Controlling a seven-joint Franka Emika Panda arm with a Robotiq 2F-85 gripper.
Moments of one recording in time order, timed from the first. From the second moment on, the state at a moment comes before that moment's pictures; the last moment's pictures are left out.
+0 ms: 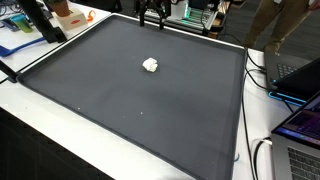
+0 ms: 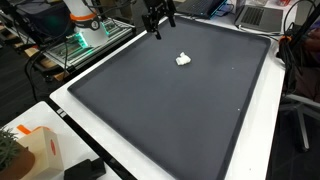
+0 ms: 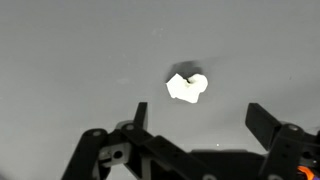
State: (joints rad) arm 0.16 -0.18 0.00 -2.75 0.30 2.93 -0.03
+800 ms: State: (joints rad) arm 0.25 0.21 0.15 -2.76 0.67 3.74 -0.11
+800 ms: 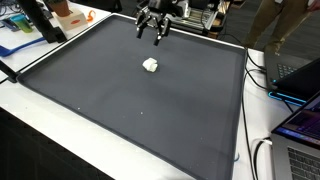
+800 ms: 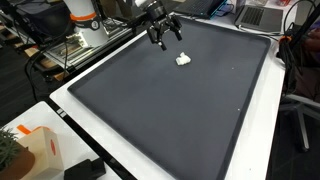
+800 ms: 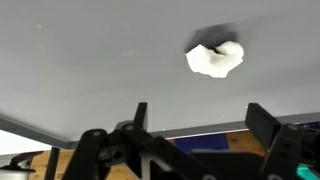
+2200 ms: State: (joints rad) arm 0.35 0.25 0.16 -2.69 0.72 3.77 -0.19
